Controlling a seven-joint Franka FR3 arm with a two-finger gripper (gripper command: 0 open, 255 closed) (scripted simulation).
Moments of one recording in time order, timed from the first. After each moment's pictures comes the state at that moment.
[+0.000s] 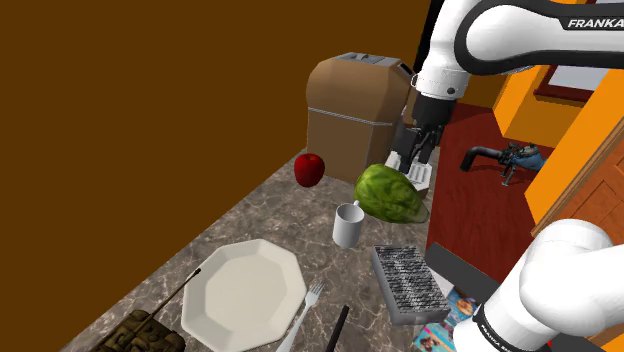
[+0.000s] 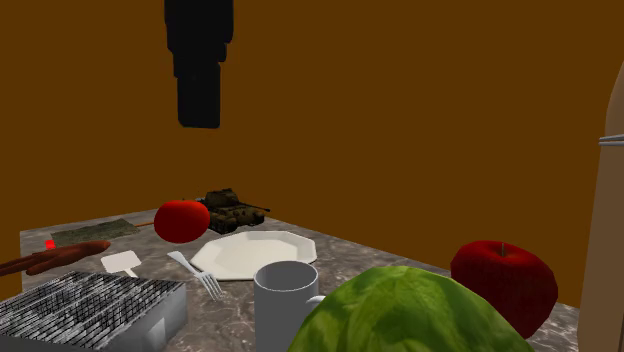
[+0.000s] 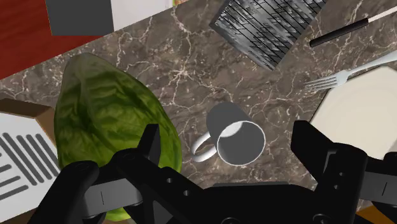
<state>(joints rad) 0.00 -0.76 0.00 -2.43 0.09 1.63 -0.02</state>
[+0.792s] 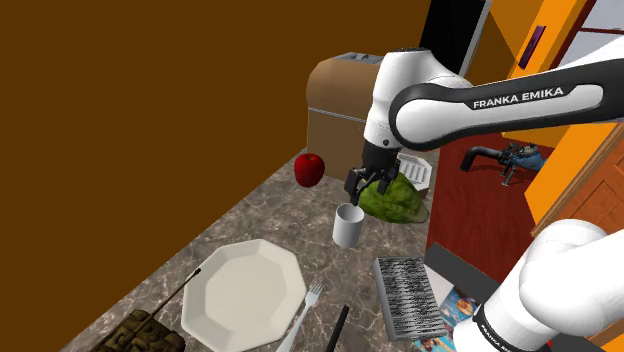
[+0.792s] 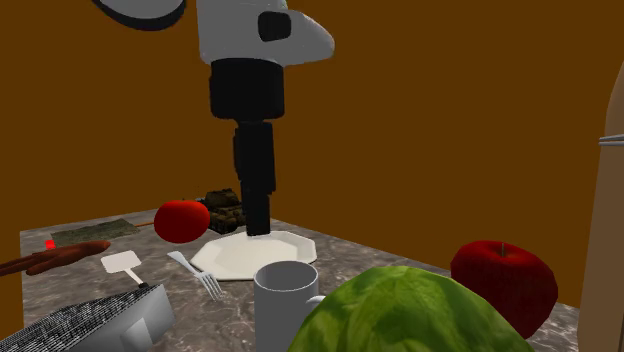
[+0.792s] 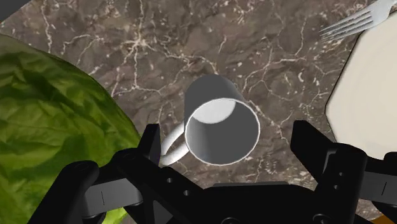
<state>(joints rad) 0.00 -0.57 0.22 -2.56 0.14 2.02 0.28</state>
